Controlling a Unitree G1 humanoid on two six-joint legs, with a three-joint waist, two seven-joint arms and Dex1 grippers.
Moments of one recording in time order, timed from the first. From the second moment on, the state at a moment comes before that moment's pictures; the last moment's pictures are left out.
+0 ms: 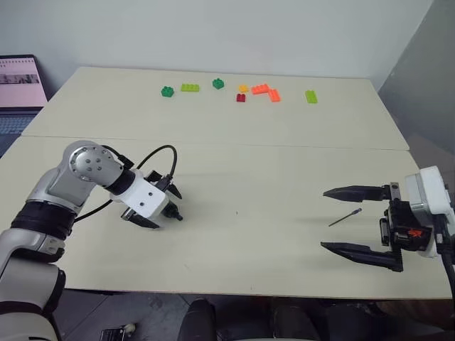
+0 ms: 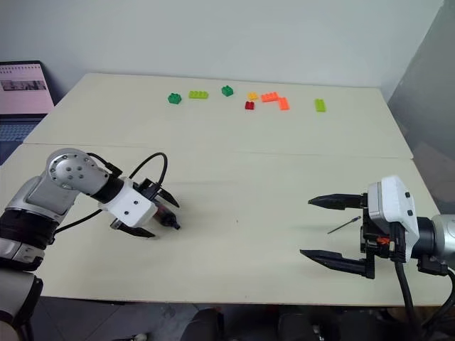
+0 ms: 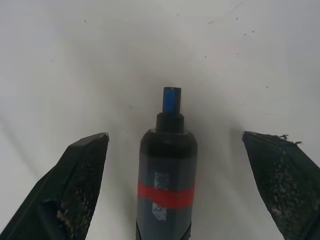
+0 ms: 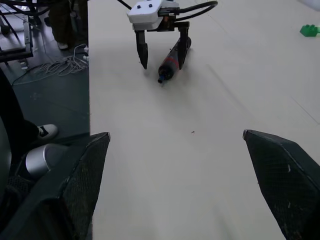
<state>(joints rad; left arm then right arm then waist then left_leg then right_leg) -0.80 0.97 -0.41 0.49 0.07 -0.63 -1.61 0.06 -1.02 -0.50 -0.77 0.95 0.69 1.01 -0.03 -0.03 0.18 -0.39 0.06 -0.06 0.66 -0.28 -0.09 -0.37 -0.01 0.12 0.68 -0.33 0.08</state>
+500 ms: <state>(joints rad) -0.98 0.93 -0.60 0.70 0.20 -0.77 -1.61 0.12 -1.03 -0.56 -0.83 1.03 0.73 0.95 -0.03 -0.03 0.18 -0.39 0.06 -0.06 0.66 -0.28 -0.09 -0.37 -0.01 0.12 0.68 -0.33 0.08</state>
